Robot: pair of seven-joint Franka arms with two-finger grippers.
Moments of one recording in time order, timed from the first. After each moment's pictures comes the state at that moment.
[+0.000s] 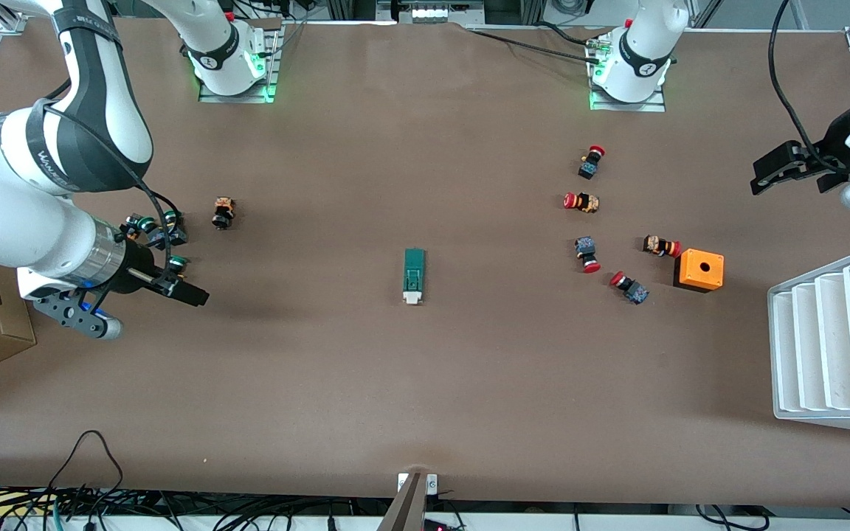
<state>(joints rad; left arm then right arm) 0.00 0.04 -0.03 -1.53 0.00 1.53 -0.07 0.22 0.41 -0.08 -1.43 0.17 1.85 0.50</state>
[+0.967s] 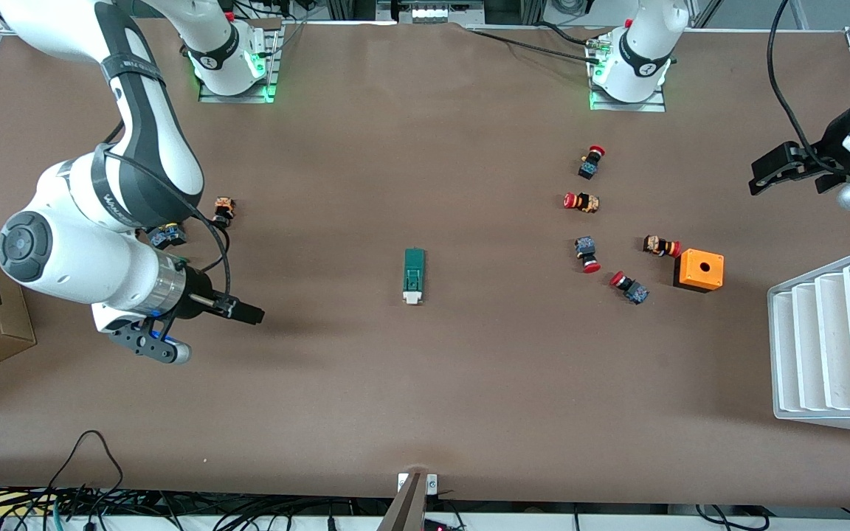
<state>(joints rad) 0.00 0.04 -0.03 -1.53 0.00 1.54 -0.07 0.23 0.59 0.00 -1.28 0.25 1.90 0.53</state>
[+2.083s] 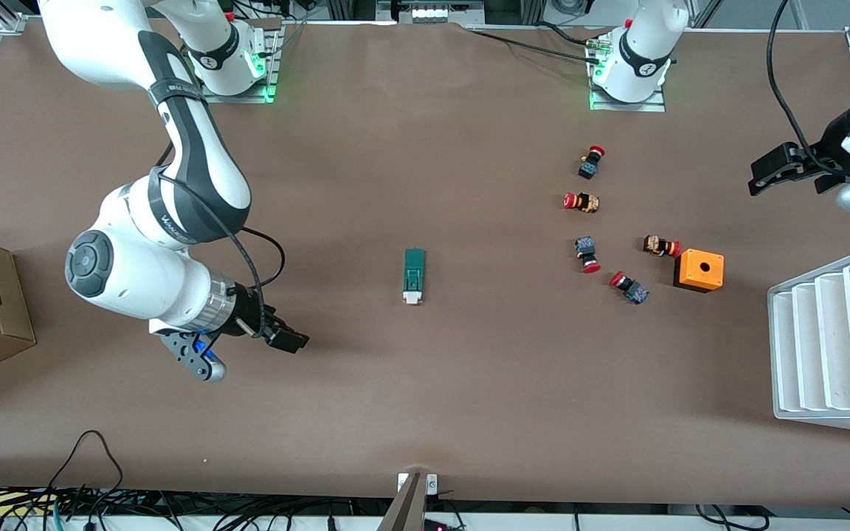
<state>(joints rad) 0.00 0.04 -0.03 -1.54 0.00 1.54 -0.07 0.30 0.70 0.00 -1.16 0.33 1.95 0.81</state>
